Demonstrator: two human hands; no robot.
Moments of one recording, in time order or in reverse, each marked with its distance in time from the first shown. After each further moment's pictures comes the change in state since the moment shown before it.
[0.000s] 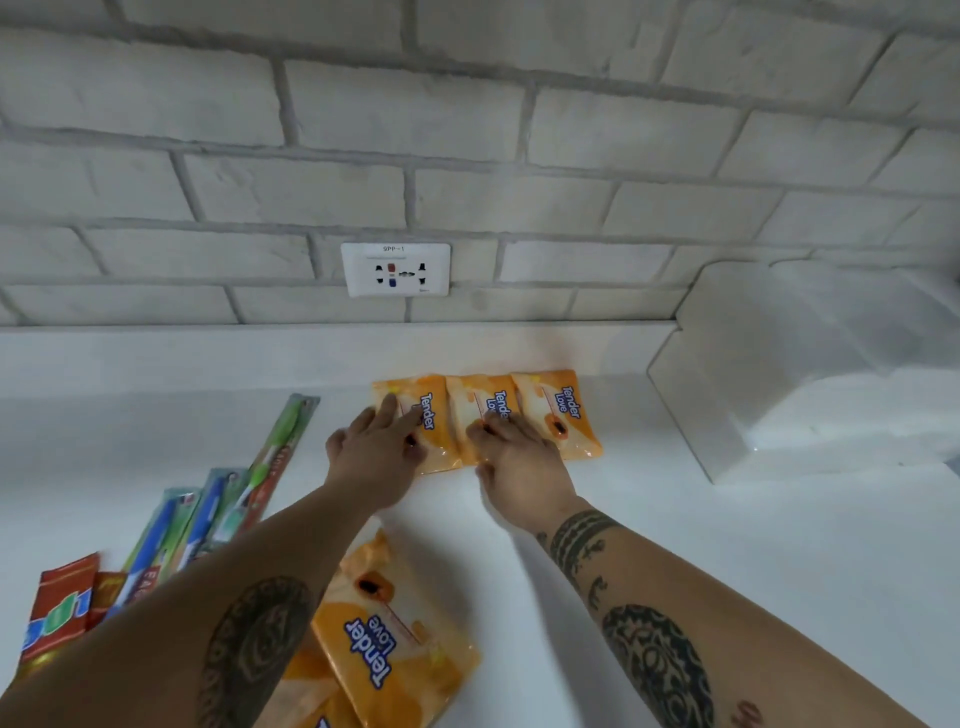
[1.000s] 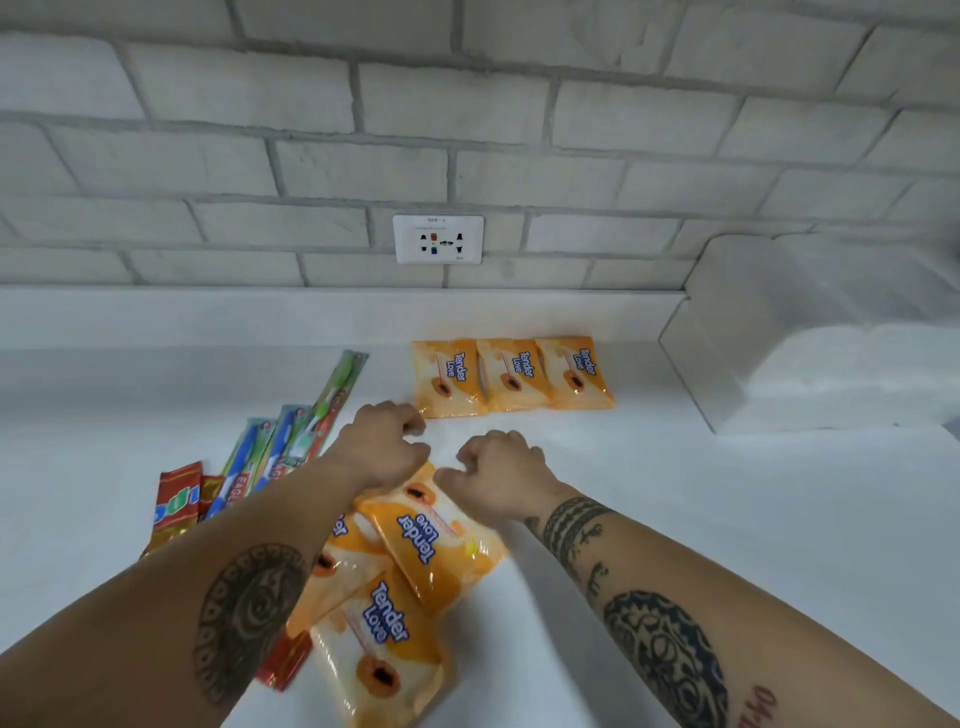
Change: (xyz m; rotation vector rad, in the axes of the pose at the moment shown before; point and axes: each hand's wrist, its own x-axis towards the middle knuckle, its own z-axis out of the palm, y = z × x) left_hand -0.089 -0.033 -0.032 -0.151 -0.099 0.002; right_hand -0.076 -0.085 -0.012 0.137 -0.222 0.096
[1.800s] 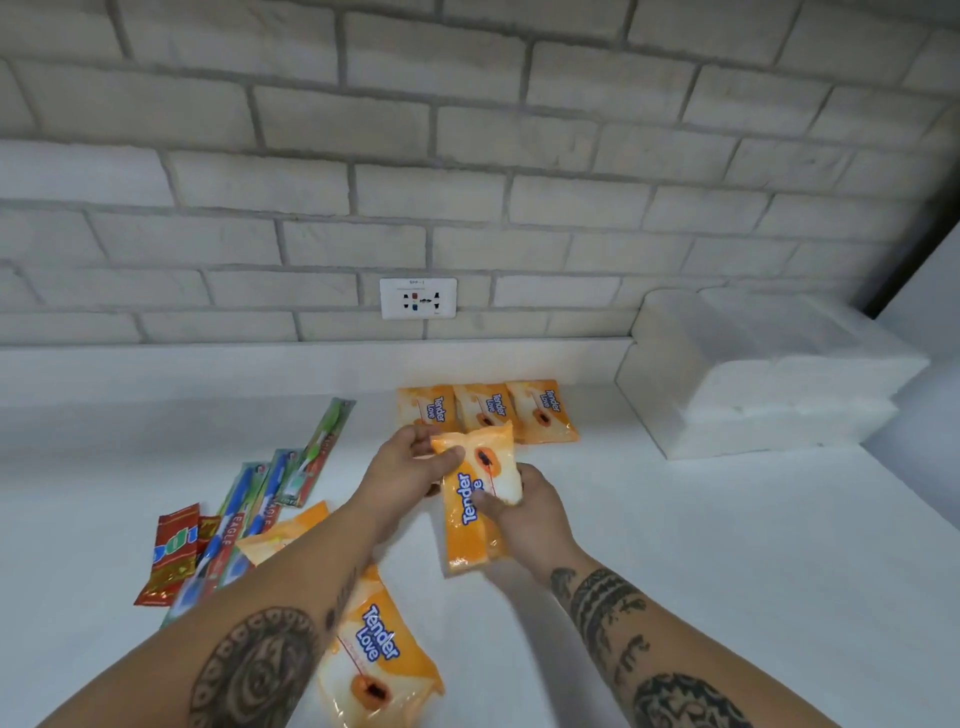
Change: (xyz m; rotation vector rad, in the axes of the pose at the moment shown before) left_hand -0.052 0.060 0.002 -1.006 0.031 0.017; right_hand -0.065 0.020 0.002 0.951 0.347 0.184
